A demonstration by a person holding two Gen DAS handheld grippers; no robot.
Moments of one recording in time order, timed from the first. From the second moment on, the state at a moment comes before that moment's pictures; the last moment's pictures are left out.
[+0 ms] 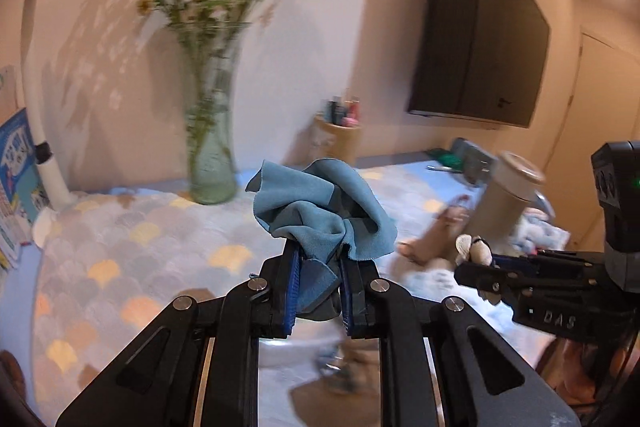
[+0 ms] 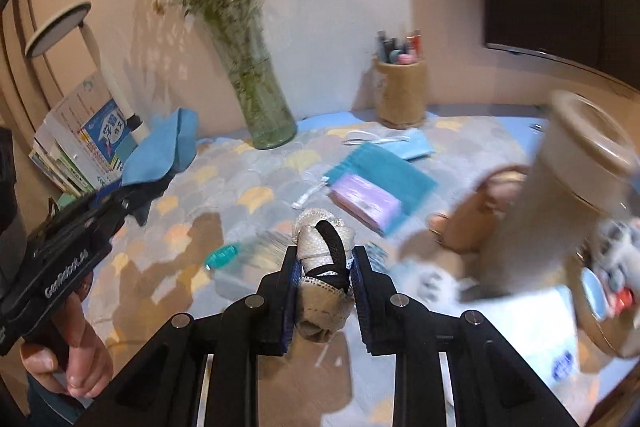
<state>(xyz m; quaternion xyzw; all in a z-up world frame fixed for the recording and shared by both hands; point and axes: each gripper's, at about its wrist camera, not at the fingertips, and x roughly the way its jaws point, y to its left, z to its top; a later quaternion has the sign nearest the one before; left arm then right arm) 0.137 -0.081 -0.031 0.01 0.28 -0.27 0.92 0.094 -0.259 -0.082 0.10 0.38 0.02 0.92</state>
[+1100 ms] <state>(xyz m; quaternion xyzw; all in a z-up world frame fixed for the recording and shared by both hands) 0.058 -0.417 -0.047 0.12 0.34 -0.44 0.82 -0.061 -0.566 -0.079 0.33 0.32 -0.19 0.87</state>
